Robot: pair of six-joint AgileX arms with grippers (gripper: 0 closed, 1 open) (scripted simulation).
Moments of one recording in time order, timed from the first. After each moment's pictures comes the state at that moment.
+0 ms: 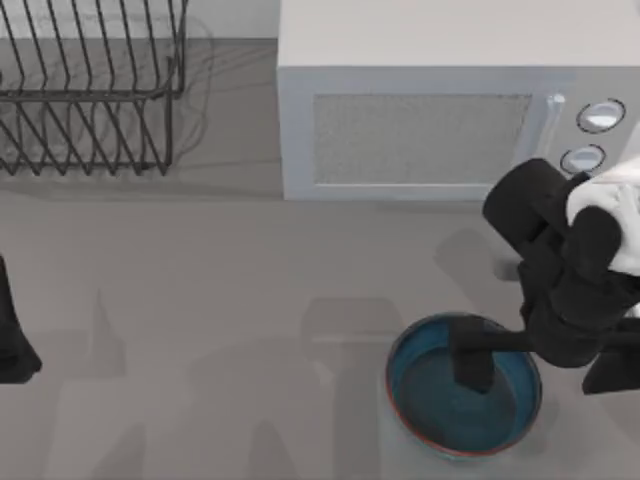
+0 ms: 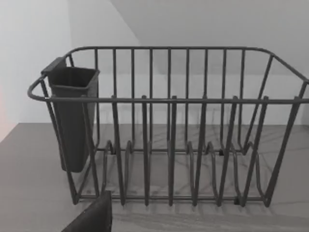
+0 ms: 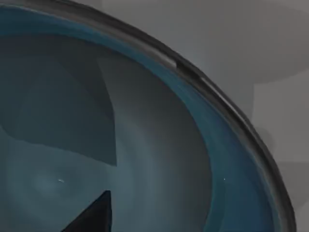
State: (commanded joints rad) left arm 0.00 0.00 0.00 0.00 0.00 0.00; right arm 0.54 1.73 0.96 -0.80 0.00 0.55
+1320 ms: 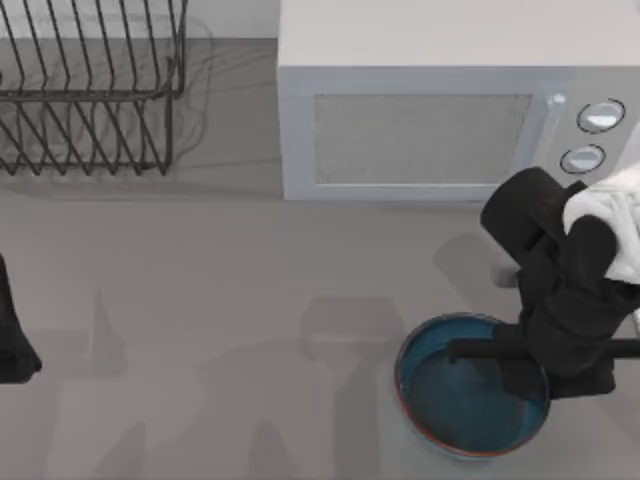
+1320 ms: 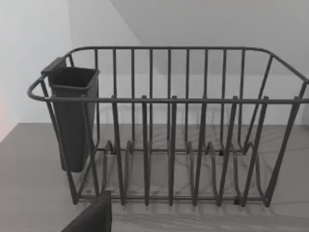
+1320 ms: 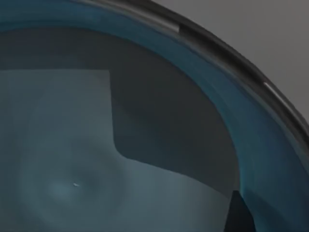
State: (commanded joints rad) left arm 0.00 0.00 0.00 0.00 0.00 0.00; right arm 0.54 1.73 0.94 -0.78 0.00 0.56
